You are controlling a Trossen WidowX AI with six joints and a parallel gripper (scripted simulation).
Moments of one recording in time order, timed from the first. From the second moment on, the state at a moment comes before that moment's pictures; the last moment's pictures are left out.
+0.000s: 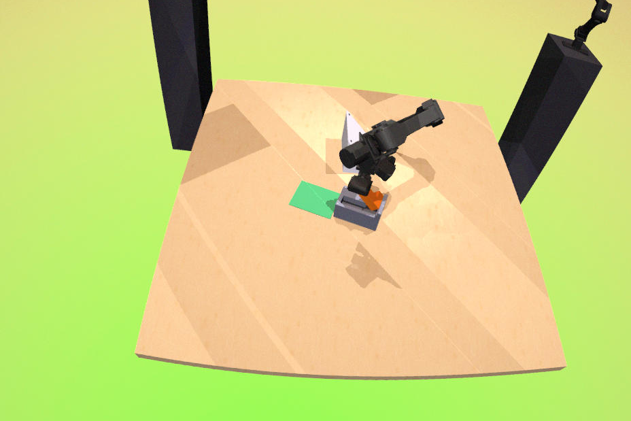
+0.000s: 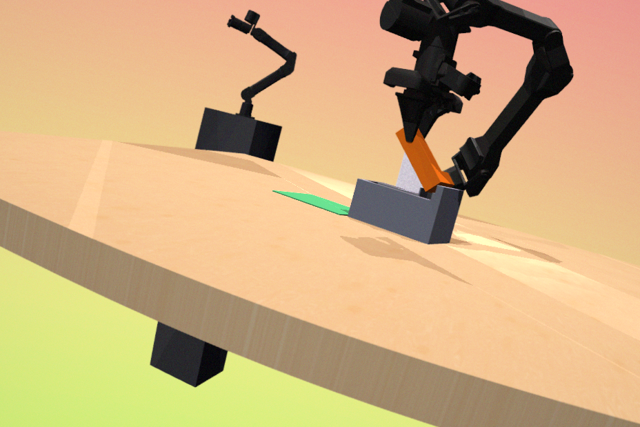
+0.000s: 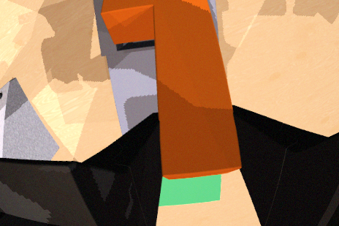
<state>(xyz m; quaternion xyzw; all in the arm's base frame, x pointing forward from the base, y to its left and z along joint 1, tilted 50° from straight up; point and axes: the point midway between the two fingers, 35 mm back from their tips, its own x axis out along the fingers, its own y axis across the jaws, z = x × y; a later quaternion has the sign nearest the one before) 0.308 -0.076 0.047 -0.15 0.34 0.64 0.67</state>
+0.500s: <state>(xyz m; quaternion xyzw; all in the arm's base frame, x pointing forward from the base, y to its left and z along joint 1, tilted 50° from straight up) 0.309 -0.087 0.055 -0.15 0.34 0.64 0.67</state>
